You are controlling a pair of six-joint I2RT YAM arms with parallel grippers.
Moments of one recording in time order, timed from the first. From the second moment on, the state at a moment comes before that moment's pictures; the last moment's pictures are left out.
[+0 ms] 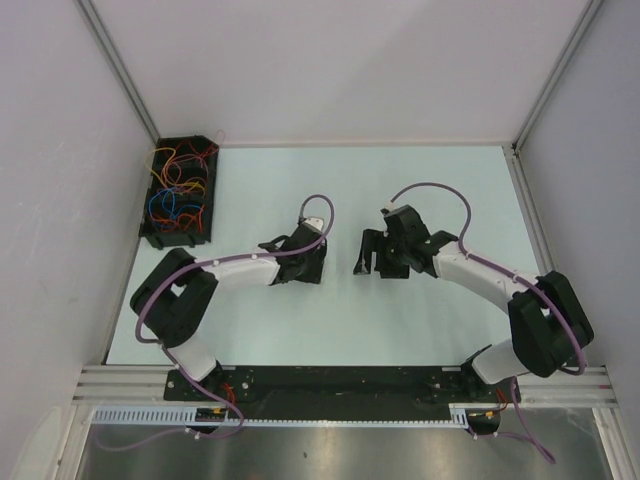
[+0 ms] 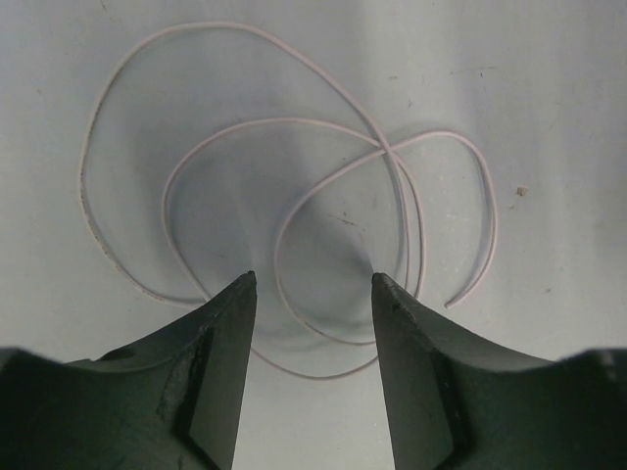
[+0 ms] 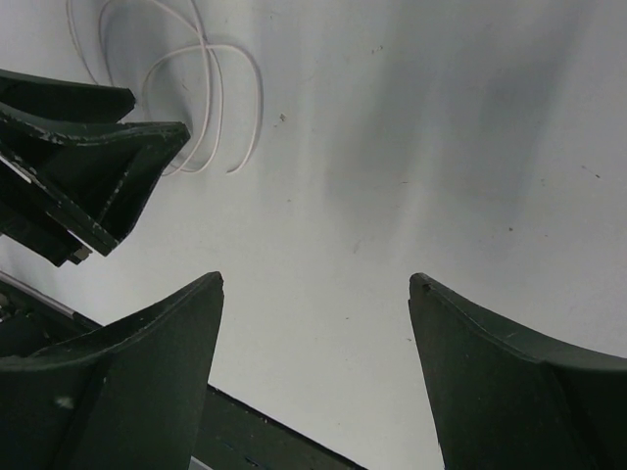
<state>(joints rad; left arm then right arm) -0.73 1.67 0.89 -0.20 -0.21 -0.43 0.58 1.46 0.92 -0.38 -0.18 0.63</state>
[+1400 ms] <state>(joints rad) -0.73 1.41 1.31 -0.57 -0.40 -0.37 0.58 1.48 0.91 -0.37 -0.18 0.60</state>
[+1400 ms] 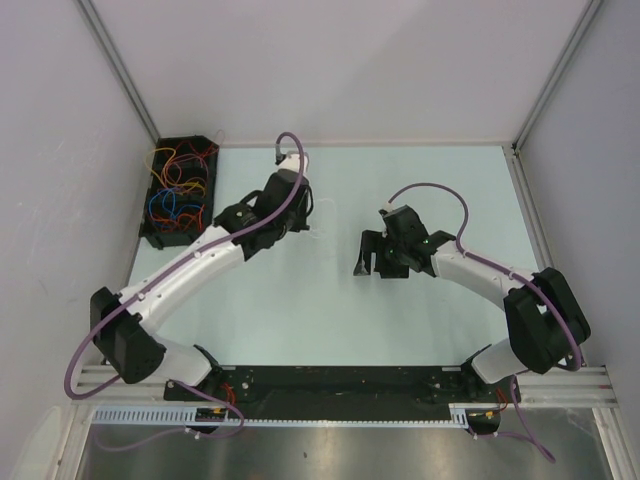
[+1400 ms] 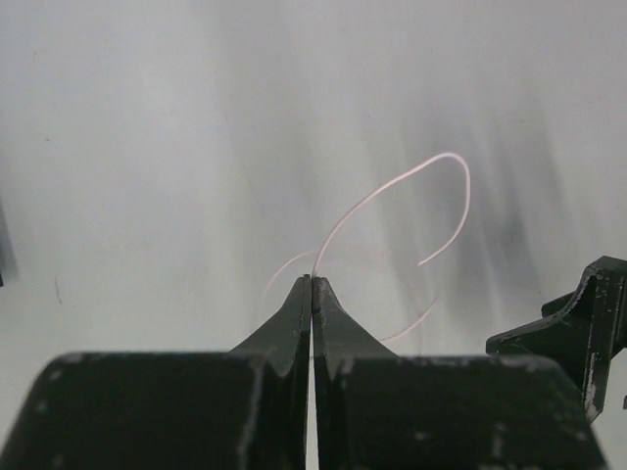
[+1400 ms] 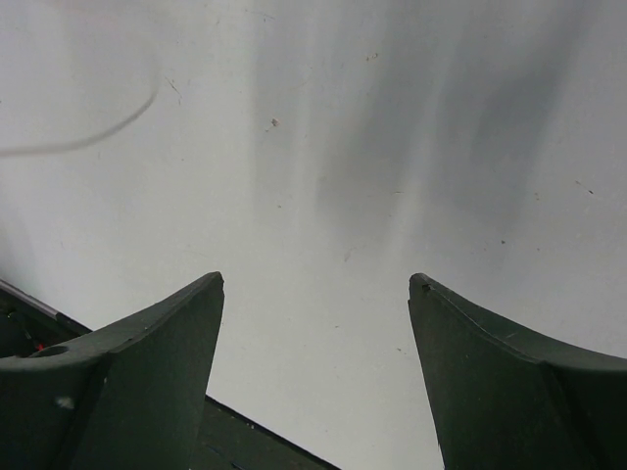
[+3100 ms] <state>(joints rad) -0.10 1.85 2.03 -0.59 -0.44 0.00 0.60 1.45 0.75 -0.18 -0.31 0.62</state>
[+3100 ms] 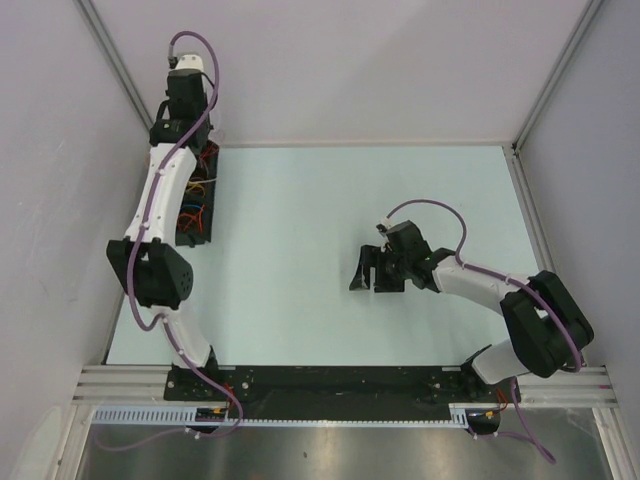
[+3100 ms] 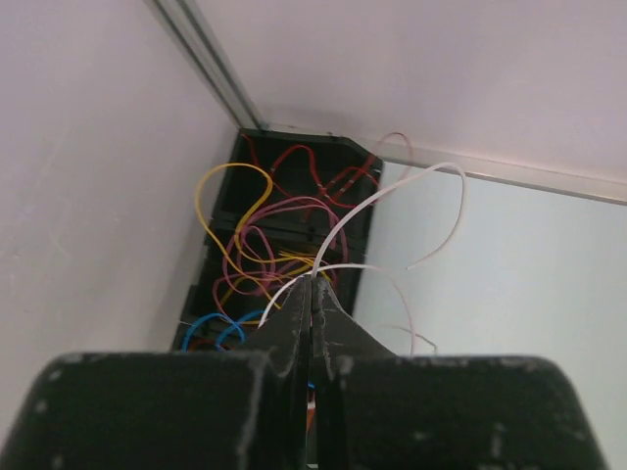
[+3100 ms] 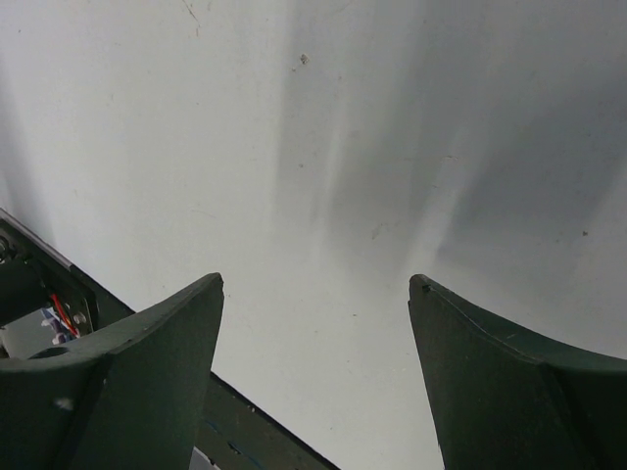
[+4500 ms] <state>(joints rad) 0.19 2.03 2.17 -0.35 -0.55 -0.06 0.60 1.61 0.74 0.02 -0.47 0.67</state>
